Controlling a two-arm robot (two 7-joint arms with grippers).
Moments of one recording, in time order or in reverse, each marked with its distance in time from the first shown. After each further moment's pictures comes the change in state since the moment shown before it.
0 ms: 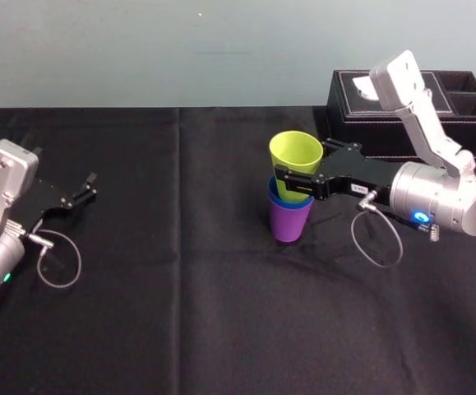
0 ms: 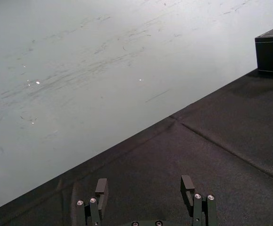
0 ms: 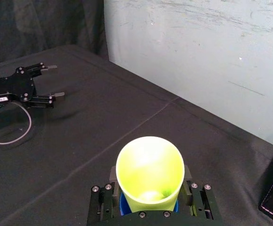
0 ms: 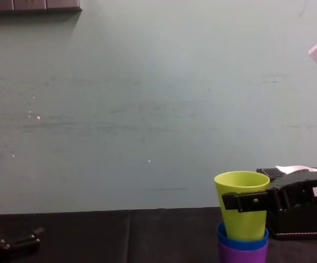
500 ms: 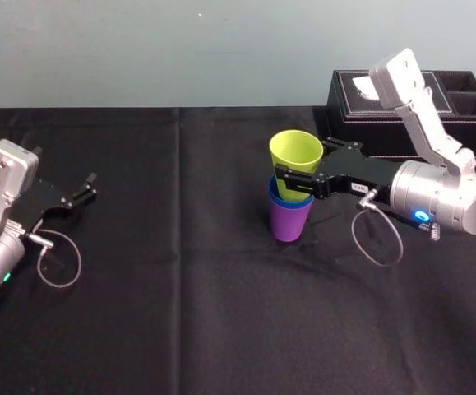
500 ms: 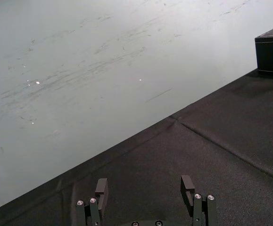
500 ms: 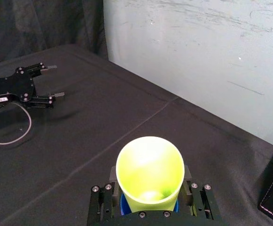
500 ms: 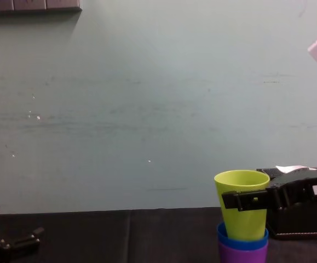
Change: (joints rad) left arm 0.000 0.000 0.000 0.000 0.000 0.000 0.000; right arm 0.001 0.003 -0.001 -0.011 0.003 0.012 -0.008
